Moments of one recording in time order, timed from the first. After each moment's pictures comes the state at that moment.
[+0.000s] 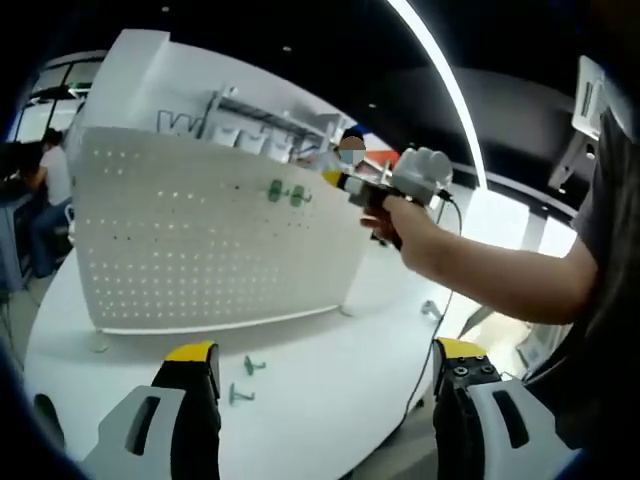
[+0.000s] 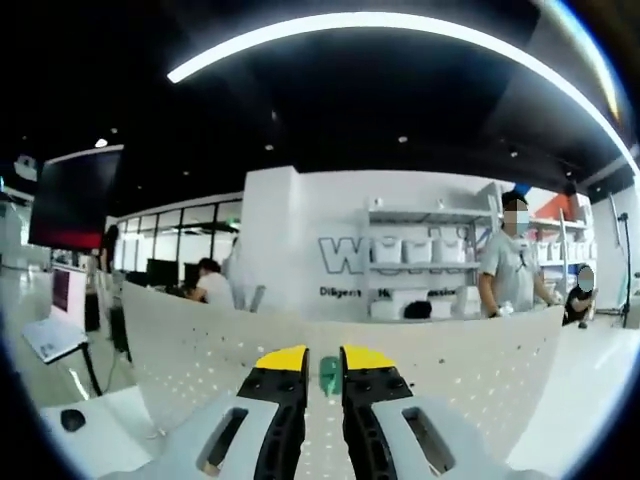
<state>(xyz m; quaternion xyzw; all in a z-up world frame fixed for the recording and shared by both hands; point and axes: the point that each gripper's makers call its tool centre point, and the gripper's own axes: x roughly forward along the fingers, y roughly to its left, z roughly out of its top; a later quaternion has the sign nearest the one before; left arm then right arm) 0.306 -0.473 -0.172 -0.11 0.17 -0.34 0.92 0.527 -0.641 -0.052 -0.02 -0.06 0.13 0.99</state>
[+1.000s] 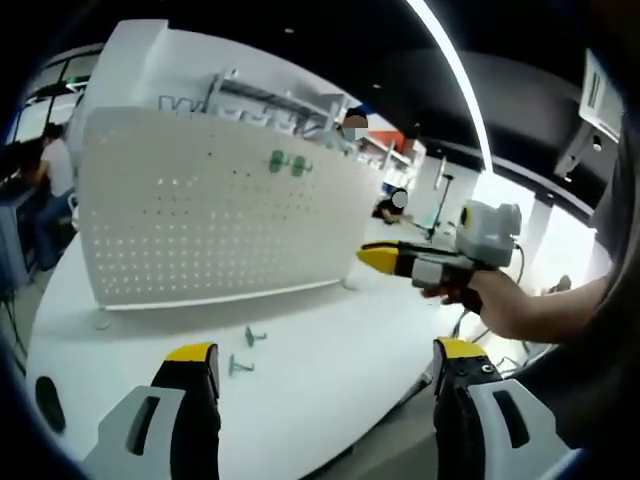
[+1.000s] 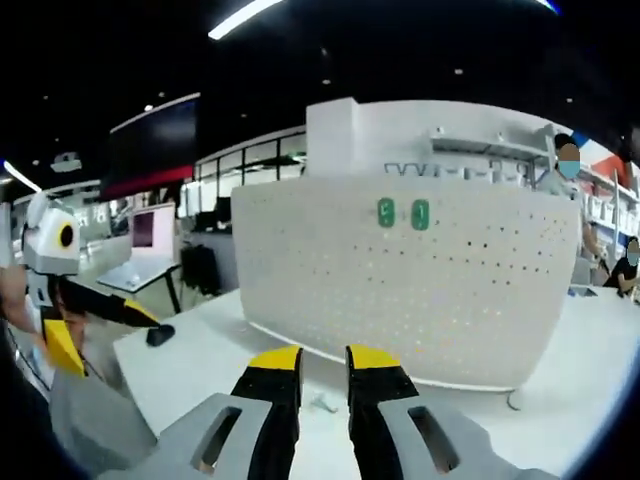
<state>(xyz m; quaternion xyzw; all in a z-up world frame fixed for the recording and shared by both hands) 0.288 -0.475 -0.206 -0.08 0.22 -0.34 0.91 0.369 -0.596 -0.189 -0.04 0.11 0.29 0.95</state>
